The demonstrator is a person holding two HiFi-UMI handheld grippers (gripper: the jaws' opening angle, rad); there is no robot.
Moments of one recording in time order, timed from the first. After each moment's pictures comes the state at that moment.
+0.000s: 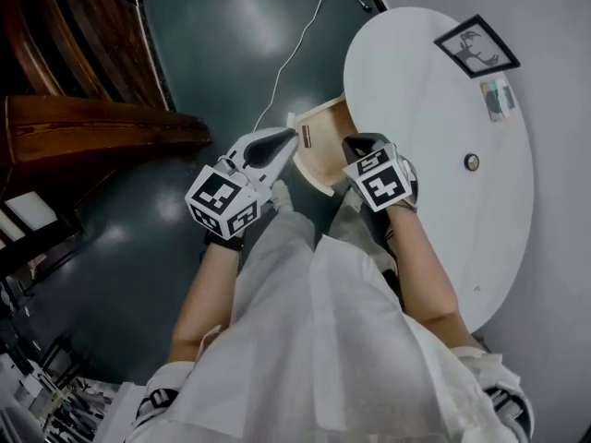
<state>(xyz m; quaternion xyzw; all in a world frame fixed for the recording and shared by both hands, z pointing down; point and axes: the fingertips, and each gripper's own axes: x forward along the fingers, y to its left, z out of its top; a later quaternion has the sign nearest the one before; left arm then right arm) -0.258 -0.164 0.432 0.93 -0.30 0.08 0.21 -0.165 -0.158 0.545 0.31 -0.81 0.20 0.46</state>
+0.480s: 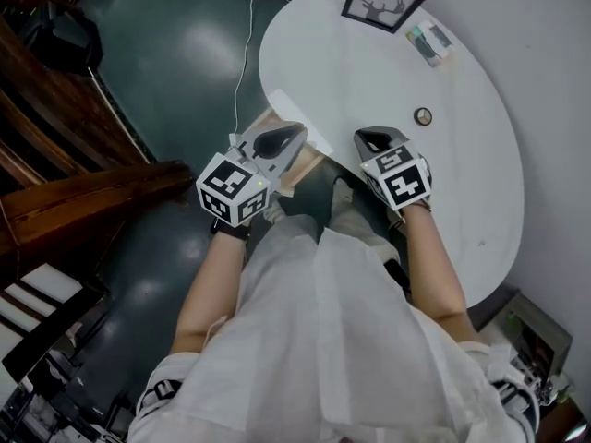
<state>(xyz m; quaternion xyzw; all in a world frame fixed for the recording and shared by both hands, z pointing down) -0.092 -0.155 0.418 0.96 -0.15 0.12 0.18 0.000 -0.127 0.492 0.46 -0.77 0.24 0.38</state>
